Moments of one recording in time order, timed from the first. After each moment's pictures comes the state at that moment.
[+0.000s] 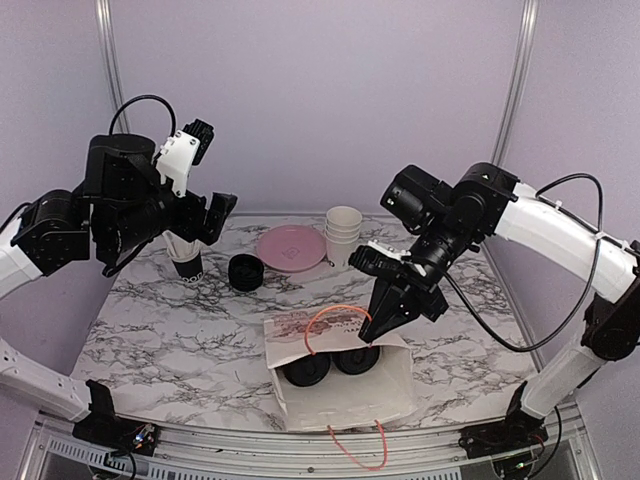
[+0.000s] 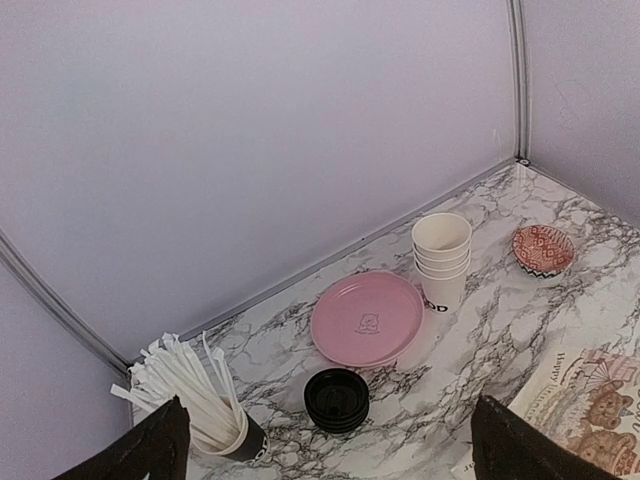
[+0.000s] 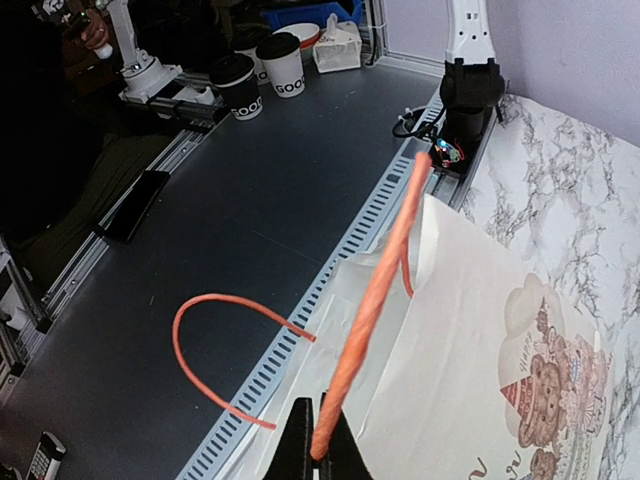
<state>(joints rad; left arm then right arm) -1.06 1.16 1.39 -0.59 -0.67 0.04 0.91 1.55 1.65 -1.34 -1.01 -0.97</state>
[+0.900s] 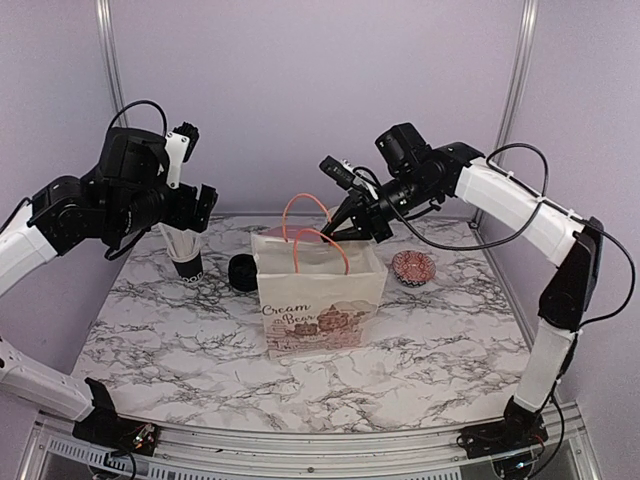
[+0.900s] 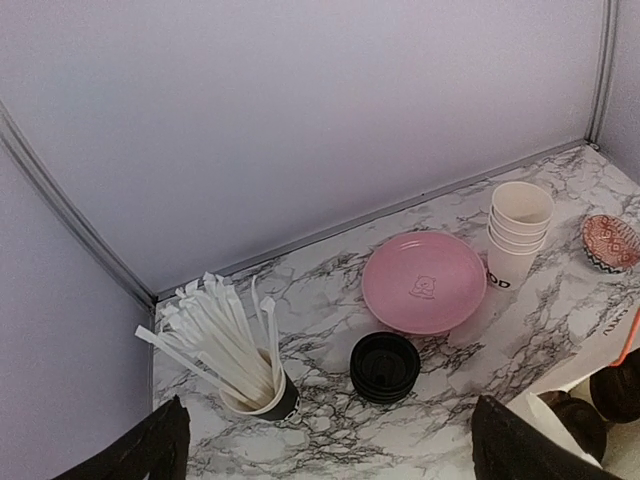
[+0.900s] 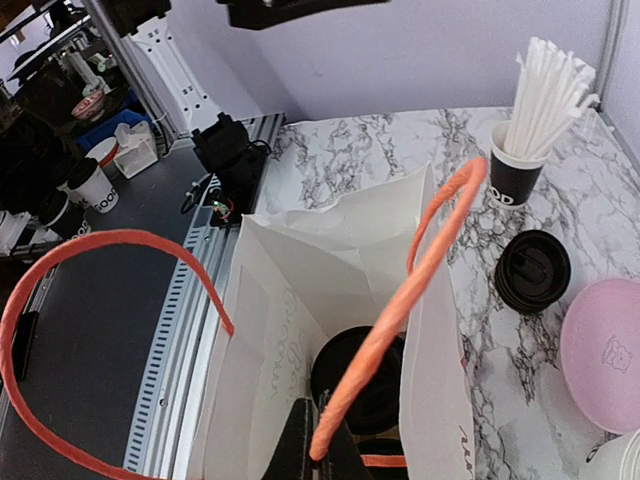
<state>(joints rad) -0.87 1.21 1.42 -0.69 -0.63 -0.05 0.66 1.80 1.89 -0.98 -0.98 -0.54</state>
